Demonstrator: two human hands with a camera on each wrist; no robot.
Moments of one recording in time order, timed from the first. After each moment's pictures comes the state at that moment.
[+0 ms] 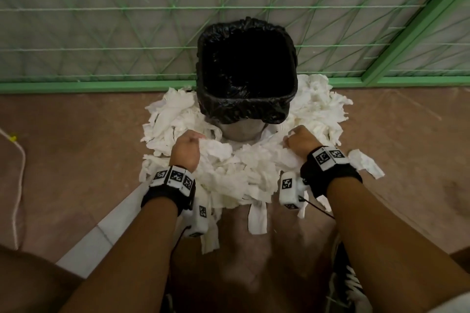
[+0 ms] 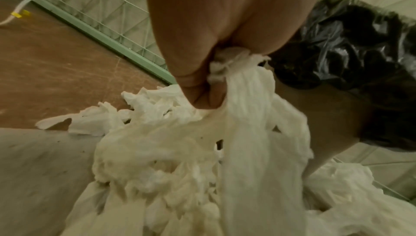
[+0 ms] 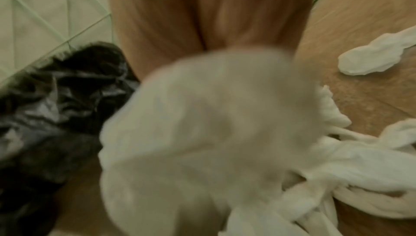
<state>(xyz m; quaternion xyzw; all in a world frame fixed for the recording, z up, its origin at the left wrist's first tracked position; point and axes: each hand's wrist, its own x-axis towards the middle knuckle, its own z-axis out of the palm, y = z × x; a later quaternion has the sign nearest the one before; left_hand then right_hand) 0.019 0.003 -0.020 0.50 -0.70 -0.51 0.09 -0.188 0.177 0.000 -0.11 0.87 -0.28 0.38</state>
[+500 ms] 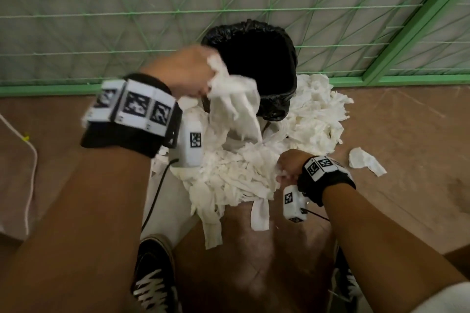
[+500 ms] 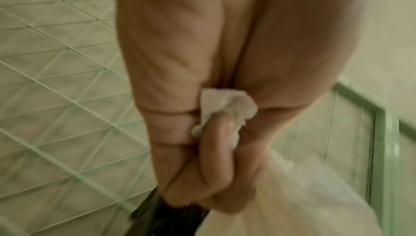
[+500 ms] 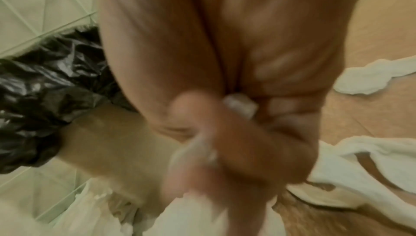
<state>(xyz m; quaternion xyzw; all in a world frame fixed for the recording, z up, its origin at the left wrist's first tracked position) -0.028 -0.006 0.193 0.30 -0.85 -0.43 -0.01 -0.154 0.198 -0.018 -0.18 0.85 -0.10 0.48</state>
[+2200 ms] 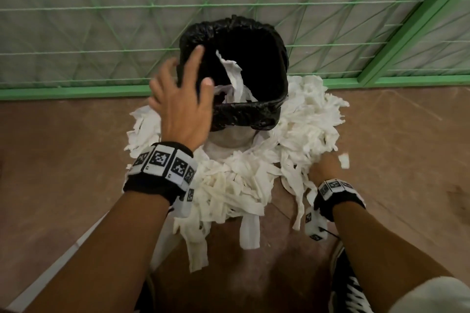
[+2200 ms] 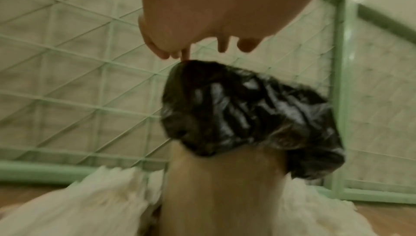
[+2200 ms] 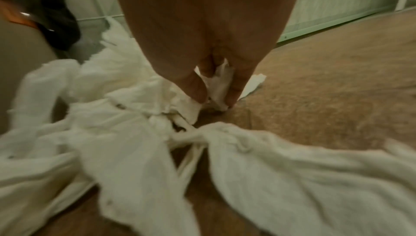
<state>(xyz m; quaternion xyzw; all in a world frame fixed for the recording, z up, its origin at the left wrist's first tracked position) -0.053 0.015 0.072 0.40 -0.86 -0.20 0.26 -0.238 0.260 -0.112 -0.11 0.96 -0.07 0.24</state>
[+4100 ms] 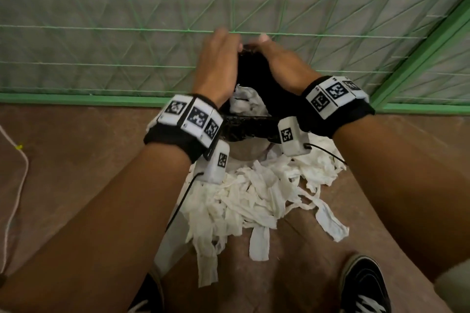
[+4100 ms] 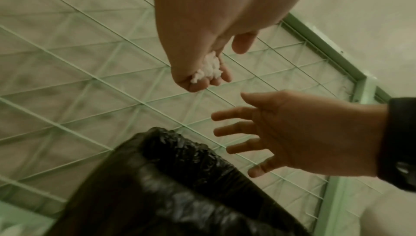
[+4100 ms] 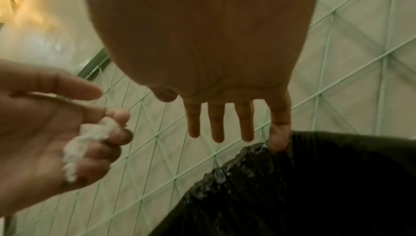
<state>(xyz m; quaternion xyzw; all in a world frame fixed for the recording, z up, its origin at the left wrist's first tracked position) -0.086 -0.015 0.156 0.31 -0.73 -0.51 0.33 -0.212 0.061 0.144 -0.42 0.80 -0.37 0.22</state>
